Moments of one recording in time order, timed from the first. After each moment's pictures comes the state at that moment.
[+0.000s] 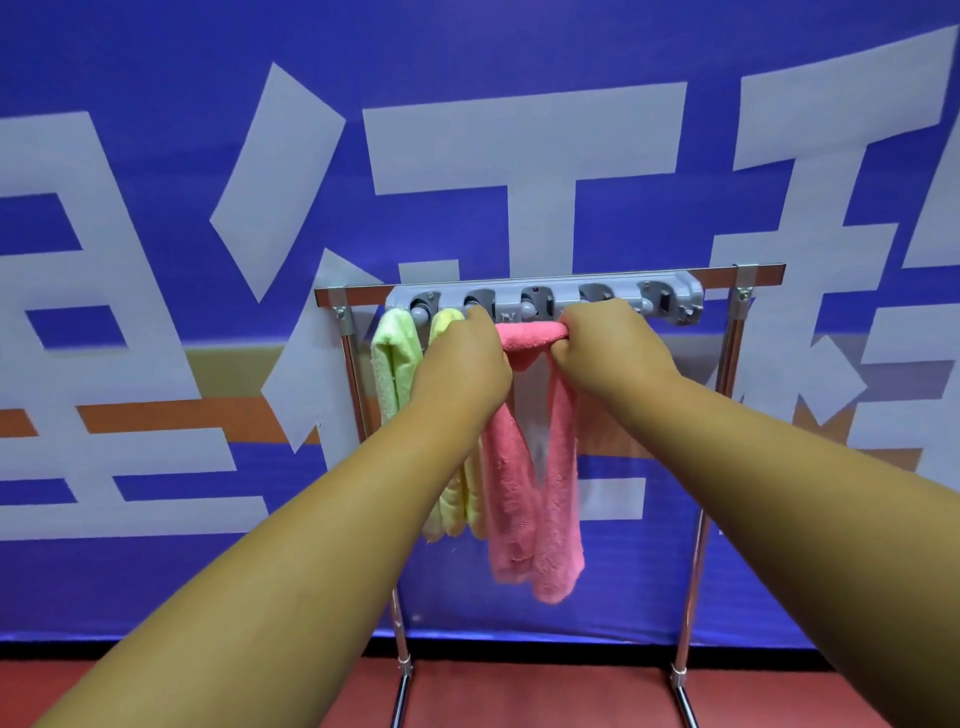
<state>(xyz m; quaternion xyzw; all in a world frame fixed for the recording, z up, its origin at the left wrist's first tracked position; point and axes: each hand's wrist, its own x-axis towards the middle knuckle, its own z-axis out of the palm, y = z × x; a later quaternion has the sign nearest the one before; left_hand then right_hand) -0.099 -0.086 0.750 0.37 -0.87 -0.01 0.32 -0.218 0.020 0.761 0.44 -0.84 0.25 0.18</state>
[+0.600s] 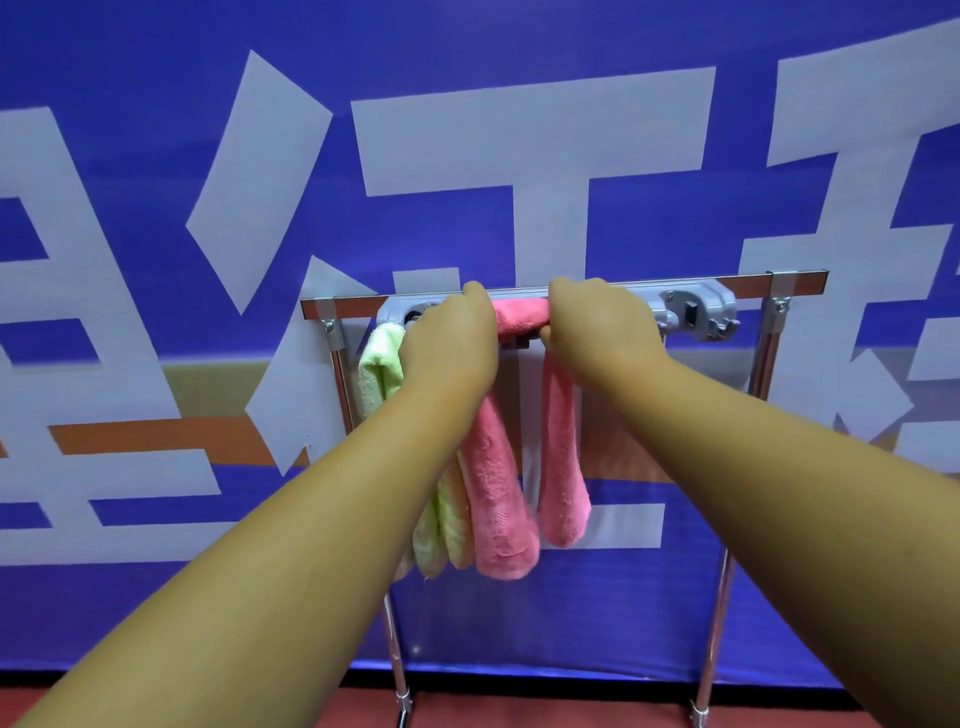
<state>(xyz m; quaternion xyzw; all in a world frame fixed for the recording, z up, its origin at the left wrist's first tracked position) -0.137 -0.139 0.772 0.39 -0.86 0.11 0.31 -0.255 -0.045 0.776 0.45 -0.83 0.17 0.29</state>
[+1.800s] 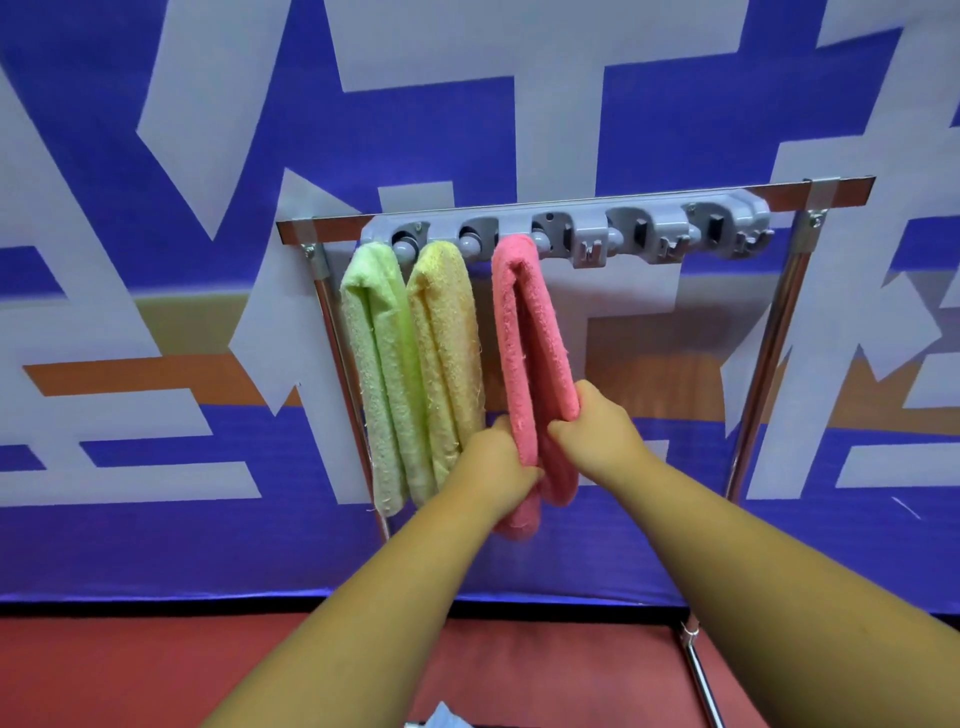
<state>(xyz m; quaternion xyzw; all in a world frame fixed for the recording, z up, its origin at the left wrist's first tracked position) -0.144 -0.138 0.557 0.34 -0.88 -0.27 0.18 -0.265 -0.043 0.581 0.36 -0.83 0.42 -0.09</state>
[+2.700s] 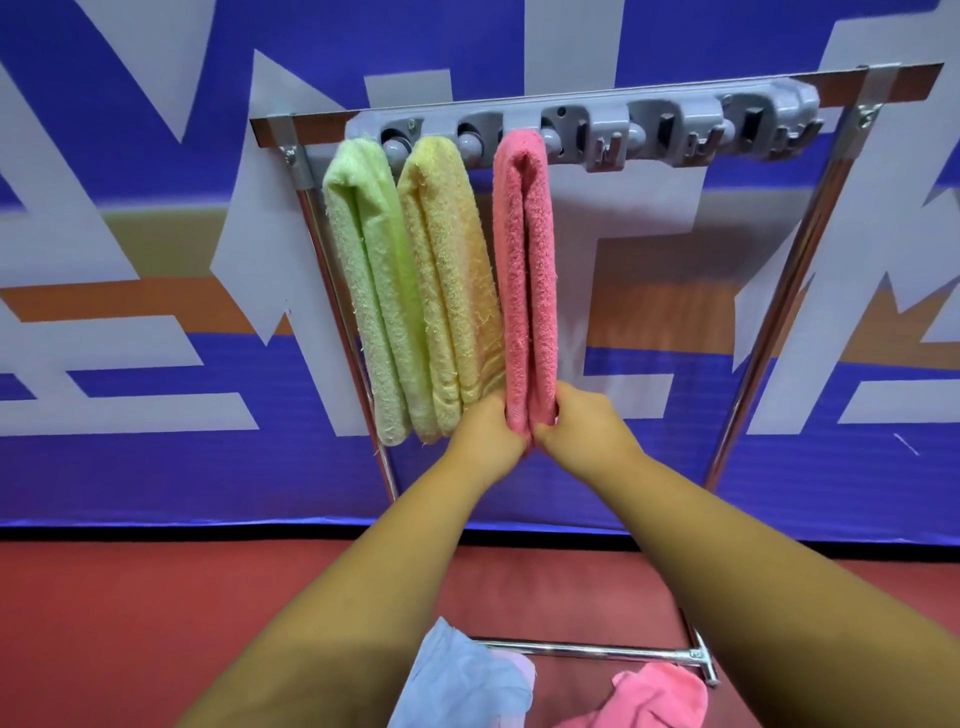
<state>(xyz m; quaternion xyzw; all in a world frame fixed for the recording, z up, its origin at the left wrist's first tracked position) -0.132 -0.137 0.493 0.31 -0.83 -0.40 0.22 -0.239 -0.031 0.510 0.44 -0.83 0.33 -0.09</state>
